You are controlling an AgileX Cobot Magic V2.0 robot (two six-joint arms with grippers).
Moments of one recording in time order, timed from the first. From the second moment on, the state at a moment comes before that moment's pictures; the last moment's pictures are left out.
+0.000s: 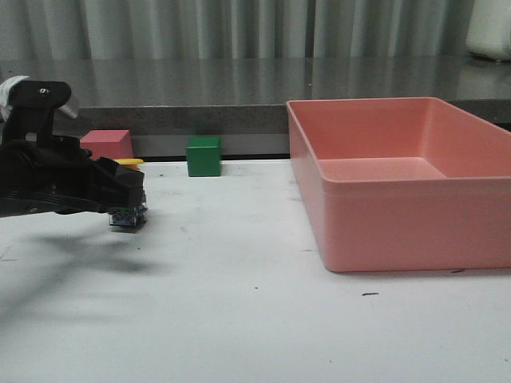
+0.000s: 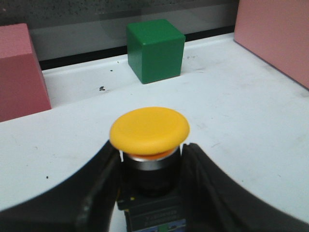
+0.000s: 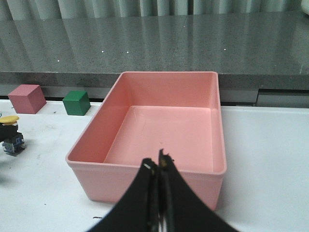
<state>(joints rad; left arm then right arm) -0.27 1.99 -0.70 0.23 -0.91 -0.14 0.22 0.16 -0.41 -0.05 0.49 0.17</state>
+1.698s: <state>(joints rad) -0.27 0.90 -0.69 0.26 0.23 -0.27 0.22 0.16 -0.41 -0.05 0.49 0.17</state>
